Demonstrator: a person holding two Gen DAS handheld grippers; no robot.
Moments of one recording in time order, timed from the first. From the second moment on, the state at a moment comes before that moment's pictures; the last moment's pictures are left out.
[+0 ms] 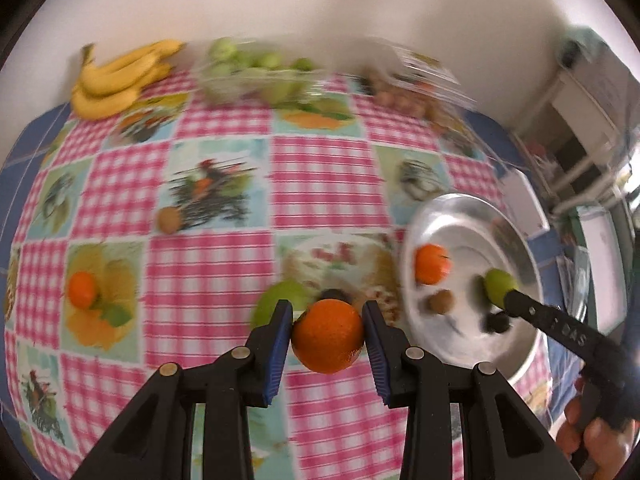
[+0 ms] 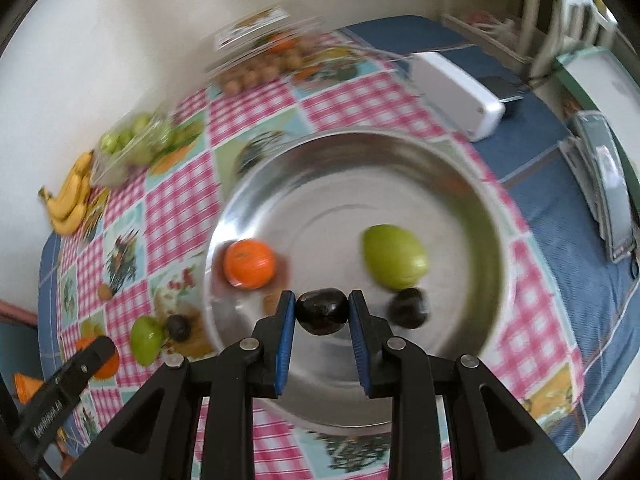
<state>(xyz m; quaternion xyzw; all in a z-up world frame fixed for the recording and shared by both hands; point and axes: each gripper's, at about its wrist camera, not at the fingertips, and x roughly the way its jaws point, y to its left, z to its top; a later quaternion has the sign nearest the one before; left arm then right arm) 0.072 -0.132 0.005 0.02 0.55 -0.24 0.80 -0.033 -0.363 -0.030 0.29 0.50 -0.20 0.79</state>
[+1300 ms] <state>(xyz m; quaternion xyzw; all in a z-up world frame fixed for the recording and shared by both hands) 0.047 -0.241 -0.037 0.12 0.52 -0.32 0.78 -0.008 -0.380 -0.070 0.32 0.51 -0.16 0.78</state>
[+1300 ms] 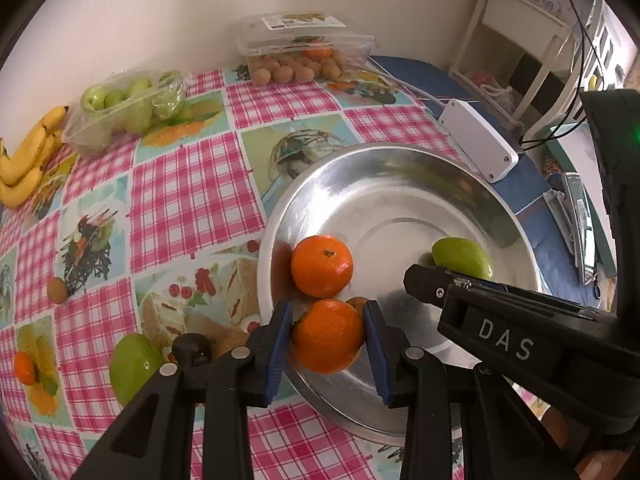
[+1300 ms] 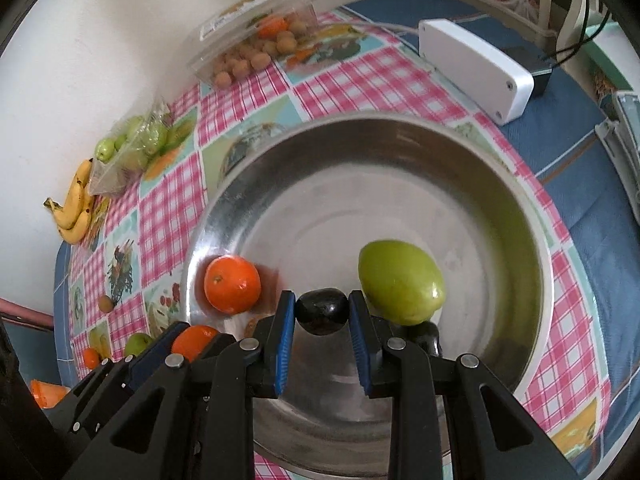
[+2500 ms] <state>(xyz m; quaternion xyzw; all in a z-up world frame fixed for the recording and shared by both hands) 0.074 -0.195 -0.003 0.05 0.53 -0.26 0.80 -0.030 -0.382 -0.016 0.31 0.46 -0.19 0.81</state>
